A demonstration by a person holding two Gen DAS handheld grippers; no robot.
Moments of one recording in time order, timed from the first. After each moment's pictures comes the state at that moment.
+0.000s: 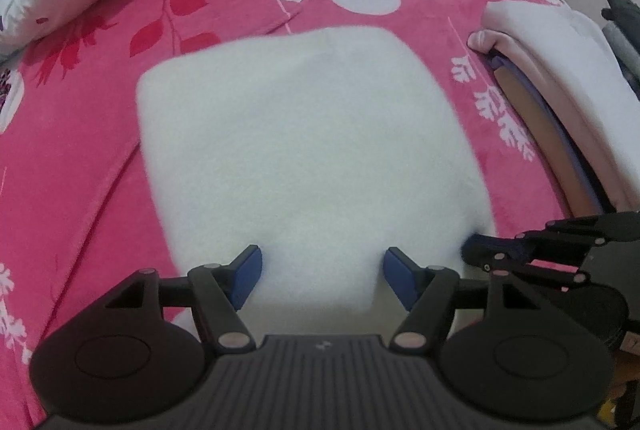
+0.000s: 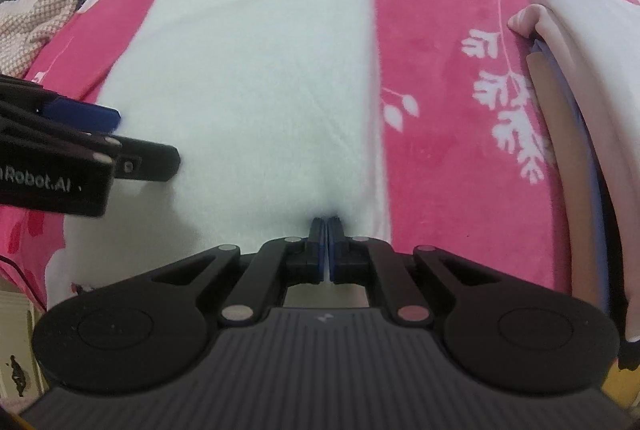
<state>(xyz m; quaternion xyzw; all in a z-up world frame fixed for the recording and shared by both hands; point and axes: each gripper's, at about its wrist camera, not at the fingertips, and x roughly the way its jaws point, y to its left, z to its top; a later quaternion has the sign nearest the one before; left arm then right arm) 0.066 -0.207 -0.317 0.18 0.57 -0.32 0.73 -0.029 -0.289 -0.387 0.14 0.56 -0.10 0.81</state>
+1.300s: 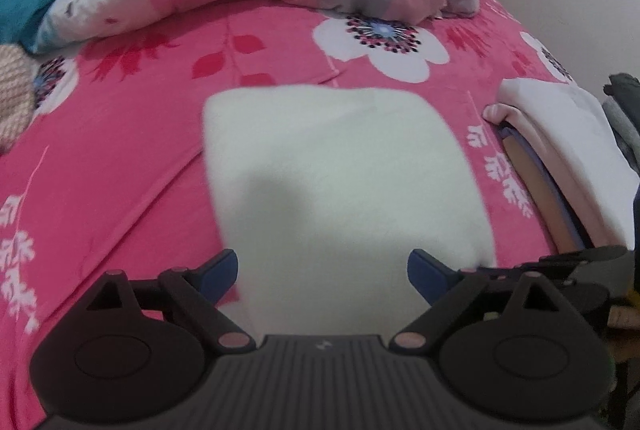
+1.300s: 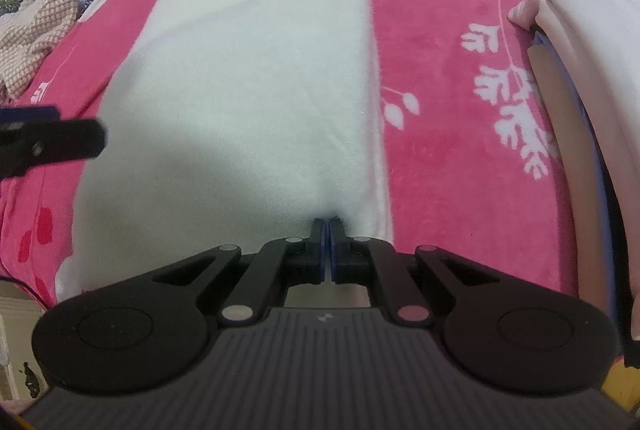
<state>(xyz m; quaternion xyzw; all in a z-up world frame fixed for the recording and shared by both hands) 0.062 -0.145 -0.290 0.09 0.52 -0.29 0.80 -0.030 -0.295 -0.384 0.16 0.55 -0.10 0.81</state>
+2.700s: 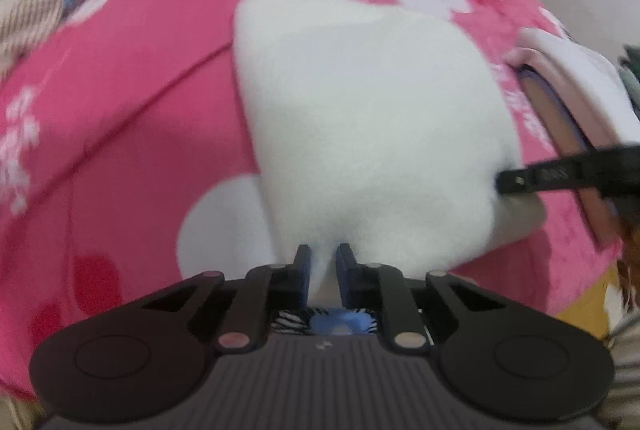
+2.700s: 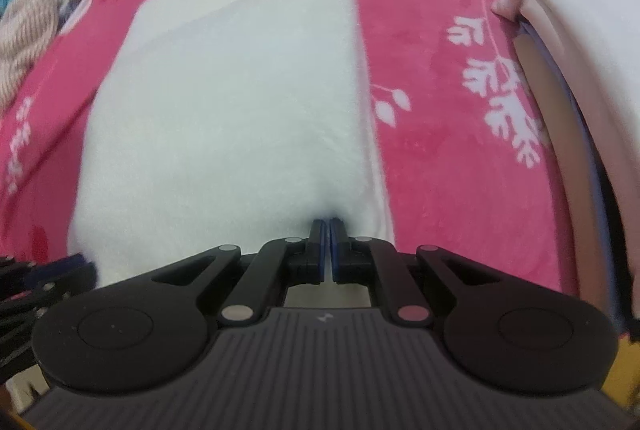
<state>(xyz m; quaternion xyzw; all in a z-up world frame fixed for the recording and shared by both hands) 0.009 -0.105 -0.340 0.06 0.56 -0.25 0.78 -0.020 -0.286 -0.382 0.16 0.56 -0.13 0.80</state>
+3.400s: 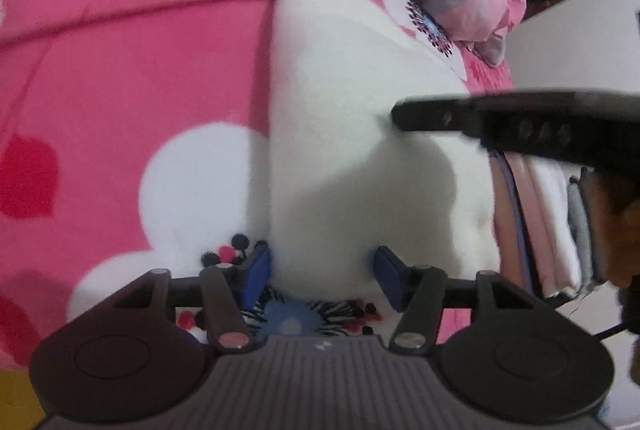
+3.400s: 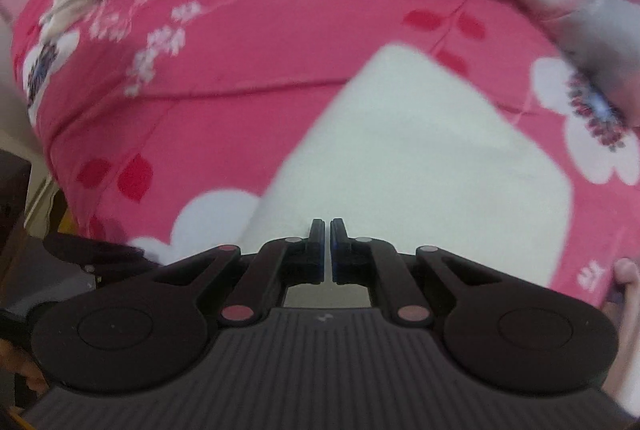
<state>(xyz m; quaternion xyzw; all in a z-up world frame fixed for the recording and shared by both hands) 0.027 -0.051 -0.382 -0.18 0.60 -0.28 0.73 0.065 -0.182 -0.333 -0.06 0.57 0.12 0.81</state>
